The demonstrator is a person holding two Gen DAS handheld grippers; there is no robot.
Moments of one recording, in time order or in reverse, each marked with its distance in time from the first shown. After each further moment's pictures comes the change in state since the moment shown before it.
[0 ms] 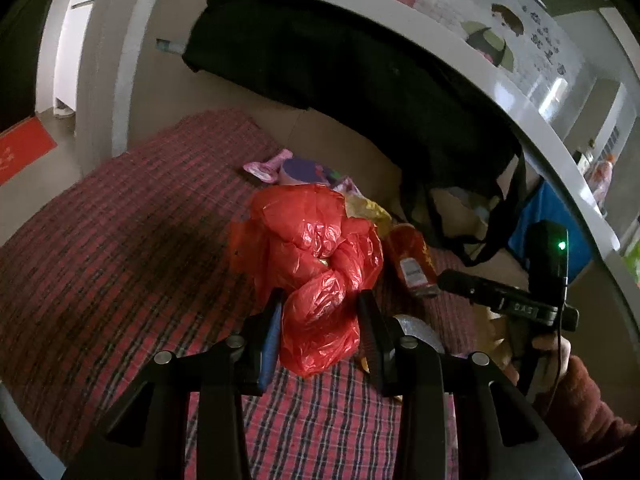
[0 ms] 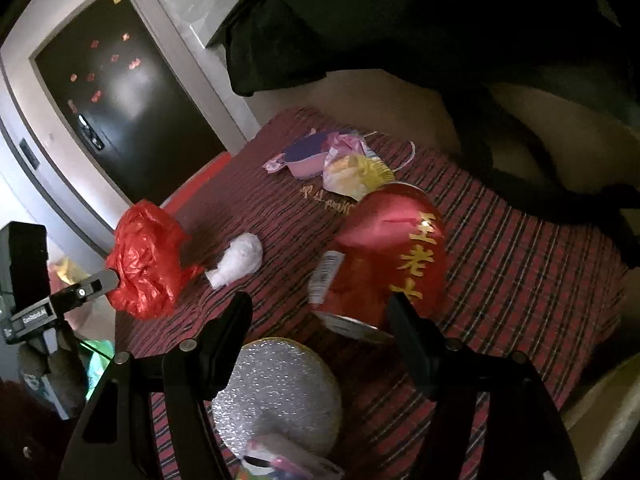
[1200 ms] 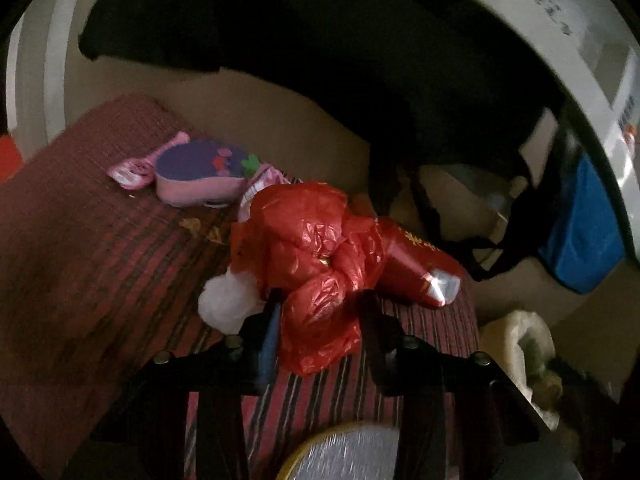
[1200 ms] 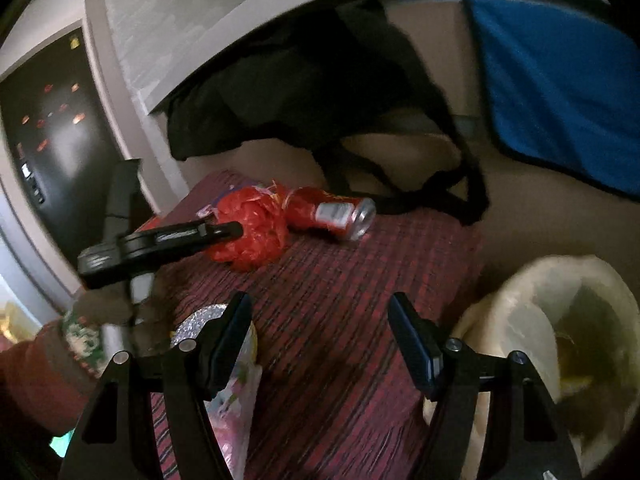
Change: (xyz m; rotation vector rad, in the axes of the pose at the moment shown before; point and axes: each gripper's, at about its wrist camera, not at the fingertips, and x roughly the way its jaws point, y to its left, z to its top) left arm 0.155 -0.095 0.023 0.086 0.069 -0.011; right arm -0.109 -0.031 -0.072 0.089 -0.242 -0.228
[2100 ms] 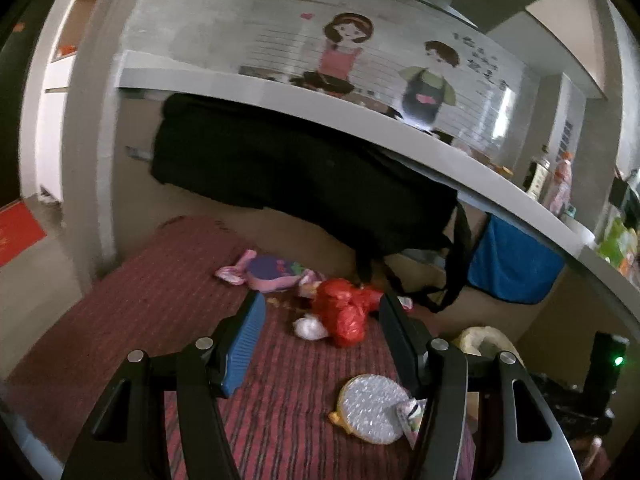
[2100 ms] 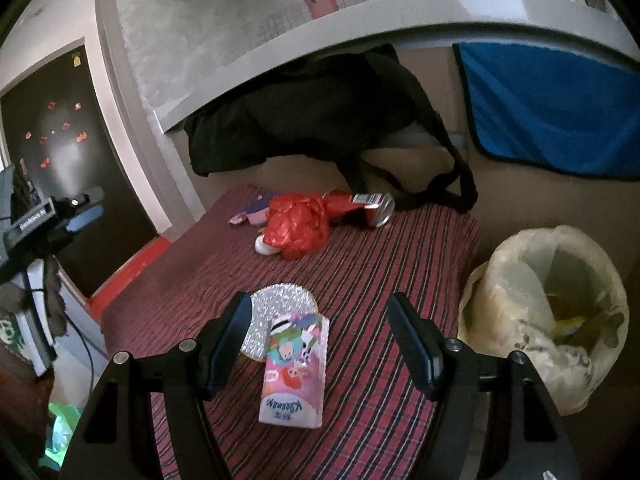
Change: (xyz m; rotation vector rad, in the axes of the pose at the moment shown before) left arm -0.219 0.041 -0.008 0.109 -0.289 -0.043; right arm -0.087 0.063 -0.043 0.051 -0.099 -0.068
